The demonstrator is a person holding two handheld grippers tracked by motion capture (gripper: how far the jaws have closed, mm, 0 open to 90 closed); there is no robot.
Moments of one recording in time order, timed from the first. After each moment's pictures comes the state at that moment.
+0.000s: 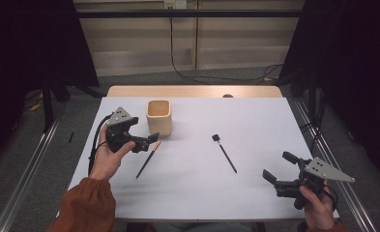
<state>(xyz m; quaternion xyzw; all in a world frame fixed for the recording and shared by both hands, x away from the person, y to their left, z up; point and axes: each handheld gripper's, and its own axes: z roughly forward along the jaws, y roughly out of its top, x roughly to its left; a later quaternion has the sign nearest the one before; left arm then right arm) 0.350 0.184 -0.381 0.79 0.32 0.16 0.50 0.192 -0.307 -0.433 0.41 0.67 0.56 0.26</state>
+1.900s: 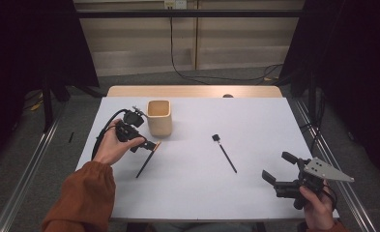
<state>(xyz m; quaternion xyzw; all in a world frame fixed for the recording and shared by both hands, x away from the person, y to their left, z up) 0.404 0.167 -0.401 0.91 0.36 0.02 0.21 0.193 -0.306 -0.433 0.40 0.67 0.56 0.26</state>
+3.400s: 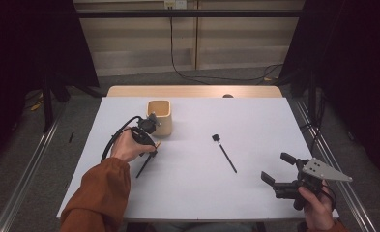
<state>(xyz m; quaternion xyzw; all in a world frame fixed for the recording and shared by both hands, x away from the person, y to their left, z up) 0.415 0.136 -0.440 0.91 0.41 -0.02 0.10 0.193 -0.304 -0.434 0.40 0.68 0.56 0.25</state>
